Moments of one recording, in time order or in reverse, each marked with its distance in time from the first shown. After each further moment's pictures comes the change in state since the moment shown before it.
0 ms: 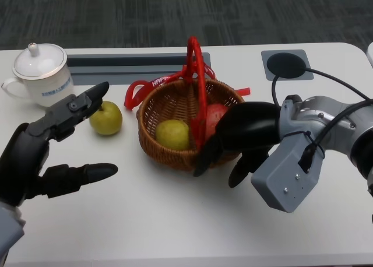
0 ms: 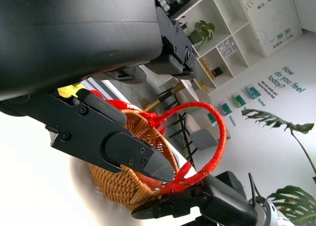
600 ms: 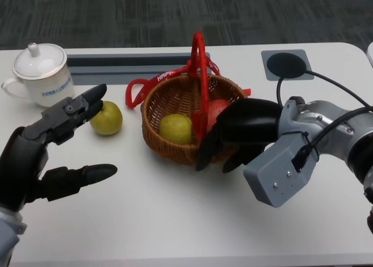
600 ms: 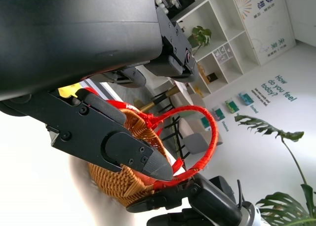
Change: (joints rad) left arm 0.018 -0.023 0.008 -0.010 -0.034 -0.021 0.000; right arm 0.013 0.022 -0.027 0.039 0.024 0.066 -0.077
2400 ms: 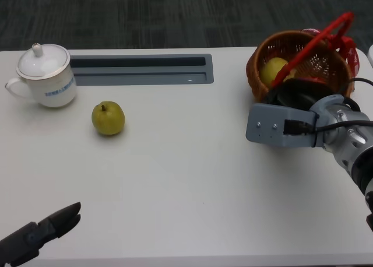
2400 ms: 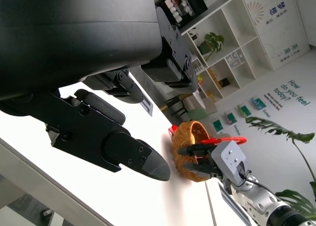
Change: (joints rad) left arm 0.626 -0.027 0.082 -0.317 -0.061 -0.238 0.000; right arm 0.051 0.017 -0.240 0.067 0.067 0.726 -0.143
